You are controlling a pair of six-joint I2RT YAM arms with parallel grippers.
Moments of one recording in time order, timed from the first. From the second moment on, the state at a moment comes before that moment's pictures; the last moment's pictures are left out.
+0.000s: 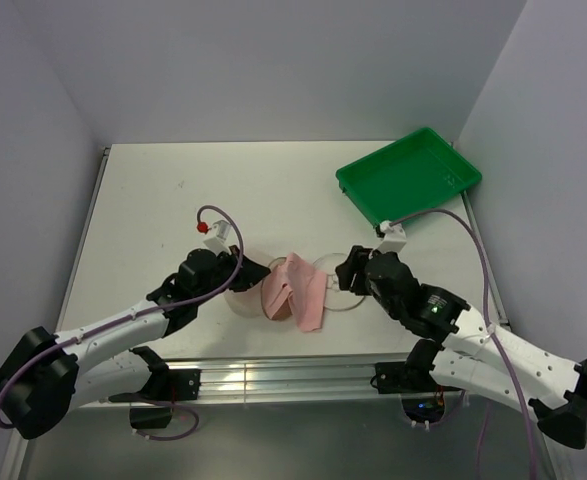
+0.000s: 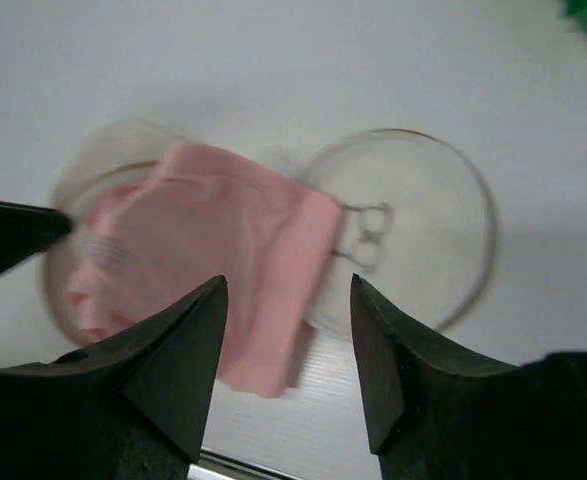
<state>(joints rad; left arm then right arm) -0.72 1.07 0.40 0.32 0.07 -0.88 0.89 0.72 0.63 -0.52 0.52 0.71</state>
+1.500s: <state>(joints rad) -0.77 0.98 0.43 0.26 0.02 -0.91 1.08 1.20 0.45 0.45 0.32 1.01</state>
